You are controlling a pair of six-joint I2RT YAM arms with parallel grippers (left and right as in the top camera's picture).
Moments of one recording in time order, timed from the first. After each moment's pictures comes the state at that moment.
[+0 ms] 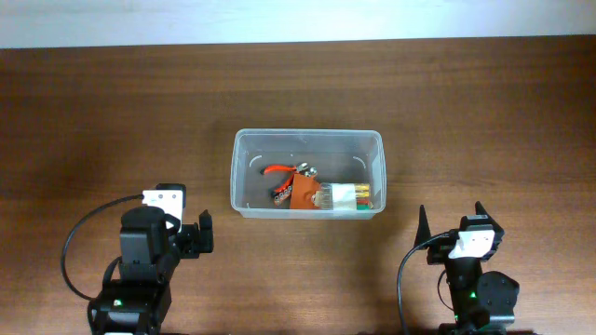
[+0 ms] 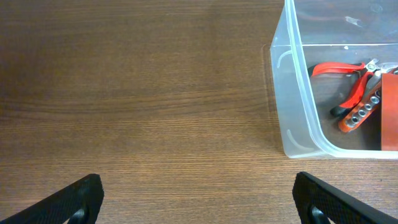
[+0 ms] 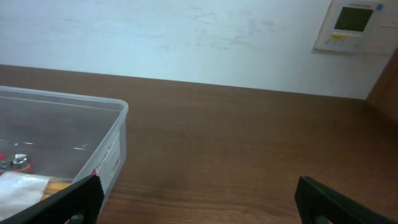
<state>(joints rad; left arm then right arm) -0.05 0.73 0.55 -0.56 -0.06 0.00 -0.03 0.01 0.04 -0.14 -0.03 -0.10</state>
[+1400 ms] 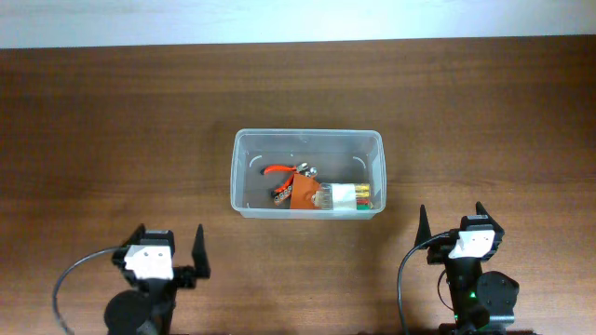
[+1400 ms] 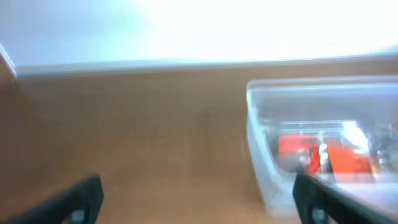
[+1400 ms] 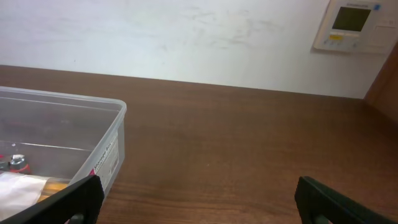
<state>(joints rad) -0.06 0.06 0.33 -0.51 -0.03 0.02 -0.03 0.01 0.04 -0.13 -0.02 -0.10</state>
